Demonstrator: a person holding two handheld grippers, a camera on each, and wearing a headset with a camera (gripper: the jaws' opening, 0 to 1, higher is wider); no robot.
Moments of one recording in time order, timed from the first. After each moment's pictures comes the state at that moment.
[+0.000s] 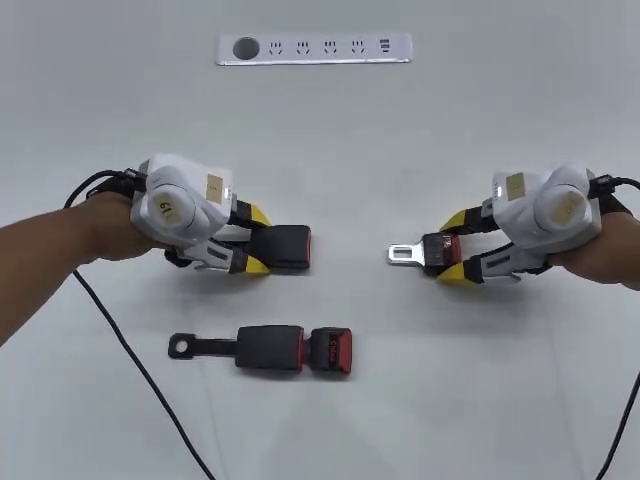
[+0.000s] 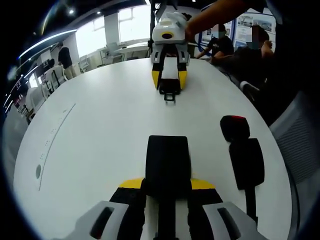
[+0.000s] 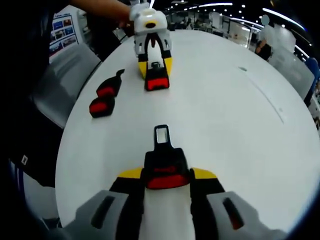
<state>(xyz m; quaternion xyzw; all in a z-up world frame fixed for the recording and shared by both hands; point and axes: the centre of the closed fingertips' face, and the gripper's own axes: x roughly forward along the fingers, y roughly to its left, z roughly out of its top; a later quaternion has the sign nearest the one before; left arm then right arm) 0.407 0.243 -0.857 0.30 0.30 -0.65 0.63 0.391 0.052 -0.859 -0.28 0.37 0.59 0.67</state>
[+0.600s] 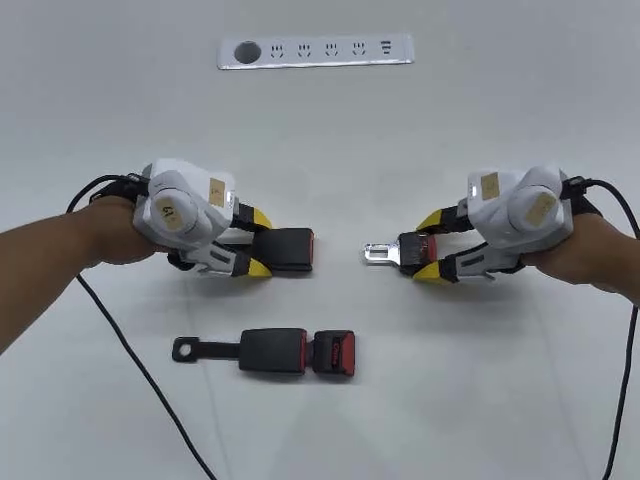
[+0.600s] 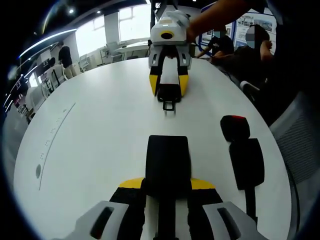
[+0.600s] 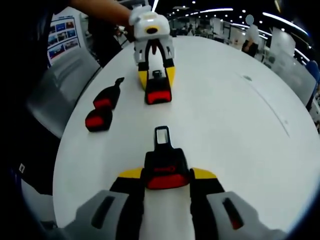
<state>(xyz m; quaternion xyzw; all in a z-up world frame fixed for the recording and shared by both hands) 0.405 0.243 -0.857 0.30 0.31 -0.65 0.63 0.395 0.089 -0.859 -0.26 0.35 0.60 0.67</state>
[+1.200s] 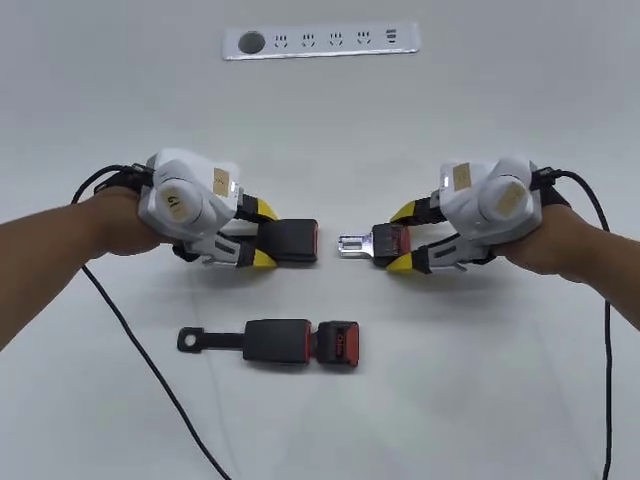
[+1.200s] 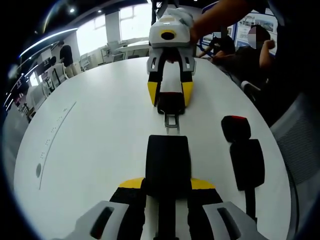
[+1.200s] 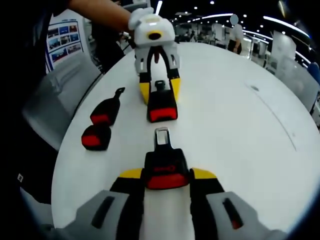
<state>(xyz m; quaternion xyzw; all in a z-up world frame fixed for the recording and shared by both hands) 0.404 0.243 -0.857 0.30 0.31 -0.64 0.63 0.397 0.132 -0.858 -0.24 0.32 0.62 0.67</state>
